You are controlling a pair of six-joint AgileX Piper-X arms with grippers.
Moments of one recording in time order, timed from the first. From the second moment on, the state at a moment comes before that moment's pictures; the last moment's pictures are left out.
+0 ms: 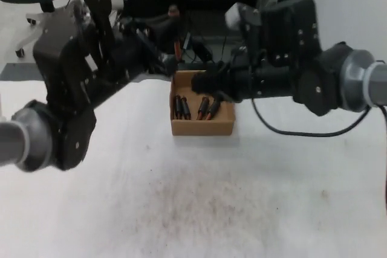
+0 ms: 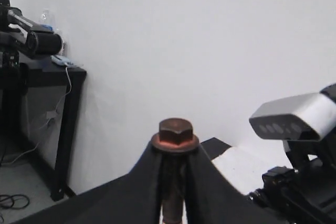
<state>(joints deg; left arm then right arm) -20.7 90.1 -44.2 -46.6 28.0 -12.9 24.6 97.9 -62.0 -2.0 -31.9 12.2</state>
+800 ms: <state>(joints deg) -20.7 93.6 -63.5 -16.6 37.5 2.2 22.2 96.2 -56.7 -24.7 -35.8 4.7</state>
